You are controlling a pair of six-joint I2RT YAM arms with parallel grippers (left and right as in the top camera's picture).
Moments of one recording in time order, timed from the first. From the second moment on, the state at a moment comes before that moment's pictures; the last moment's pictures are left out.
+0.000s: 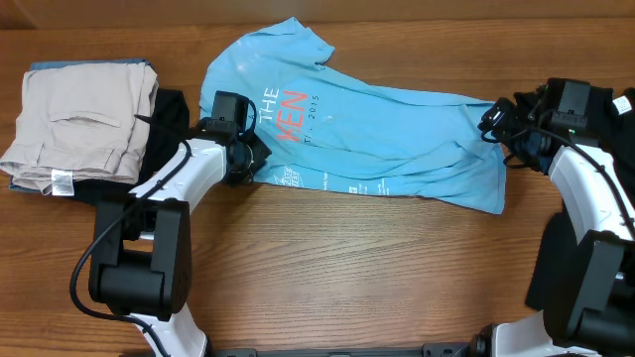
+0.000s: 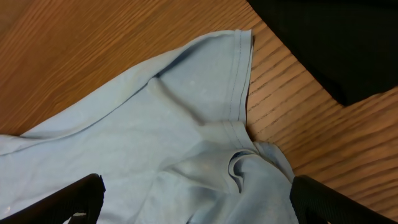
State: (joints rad) left arm -0.18 1.90 1.17 -0.49 0.10 -0.90; right arm -0.23 1.69 1.16 -0.46 -0.14 0.44
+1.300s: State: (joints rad) left arm -0.15 1.96 1.81 -1.09 -0.11 -0.05; right arm -0.23 1.69 1.16 -0.46 -0.14 0.44
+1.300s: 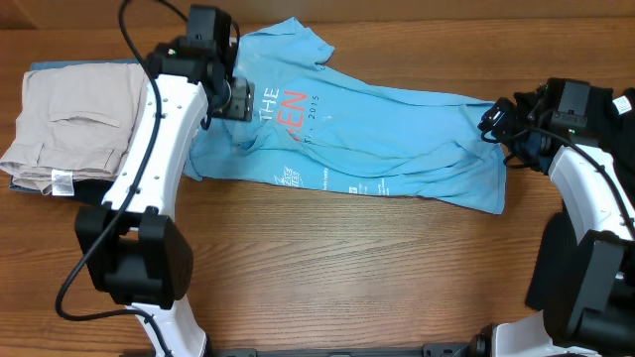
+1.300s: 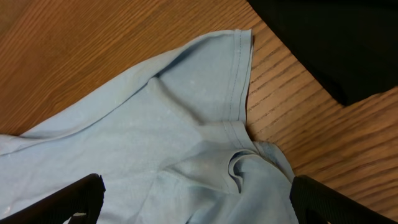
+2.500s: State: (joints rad) left arm -0.28 2.23 1.81 -0.79 -0.15 0.29; right arm -0.23 1.69 1.16 -0.46 -0.14 0.44
